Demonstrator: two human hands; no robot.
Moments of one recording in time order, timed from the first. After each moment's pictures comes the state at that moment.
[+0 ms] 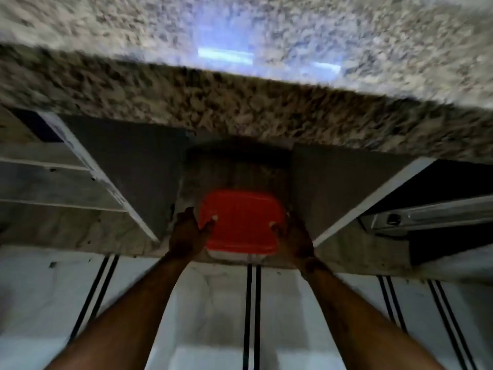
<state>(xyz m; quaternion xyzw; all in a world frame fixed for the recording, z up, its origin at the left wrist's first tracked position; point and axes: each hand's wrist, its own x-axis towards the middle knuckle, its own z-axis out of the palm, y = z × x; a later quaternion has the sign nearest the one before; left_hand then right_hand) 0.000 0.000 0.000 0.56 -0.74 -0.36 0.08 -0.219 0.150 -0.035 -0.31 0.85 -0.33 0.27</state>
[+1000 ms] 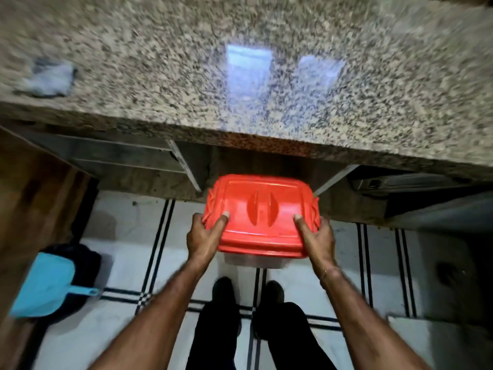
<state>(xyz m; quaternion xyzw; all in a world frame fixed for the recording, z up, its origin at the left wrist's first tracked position) 0.135 0.152 0.263 0.66 -0.52 -0.52 0.15 -0.087 0.298 0.258 -0.08 0.84 -0.43 0.32</state>
